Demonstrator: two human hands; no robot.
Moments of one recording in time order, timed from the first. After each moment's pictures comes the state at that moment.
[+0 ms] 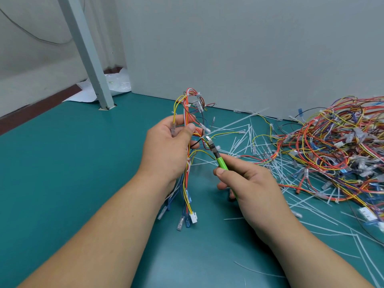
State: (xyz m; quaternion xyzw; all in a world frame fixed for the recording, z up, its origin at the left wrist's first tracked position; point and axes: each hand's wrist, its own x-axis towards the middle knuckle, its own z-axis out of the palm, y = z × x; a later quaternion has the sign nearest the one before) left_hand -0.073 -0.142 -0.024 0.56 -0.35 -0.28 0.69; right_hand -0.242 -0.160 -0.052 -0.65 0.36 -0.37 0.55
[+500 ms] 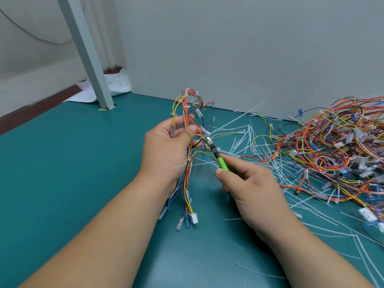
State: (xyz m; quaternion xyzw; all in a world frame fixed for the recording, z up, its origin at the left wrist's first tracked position) left_hand -0.076 -0.146 -0.027 0.53 -0.31 -0.30 0.73; right_hand -0.243 -0.162 -0.052 -0.68 0.35 -0.37 0.53
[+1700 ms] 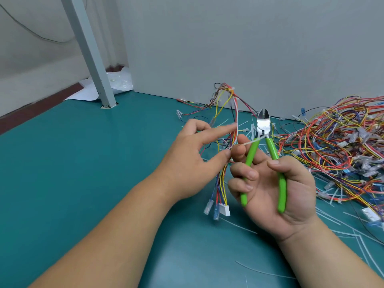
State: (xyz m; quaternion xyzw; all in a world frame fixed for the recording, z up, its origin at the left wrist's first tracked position) left_hand -0.087 -0.125 -0.025 0.61 -0.62 -0.16 0.46; right_hand -0.259 -0.173 -0.041 -0.29 0.03 -0.32 0.90
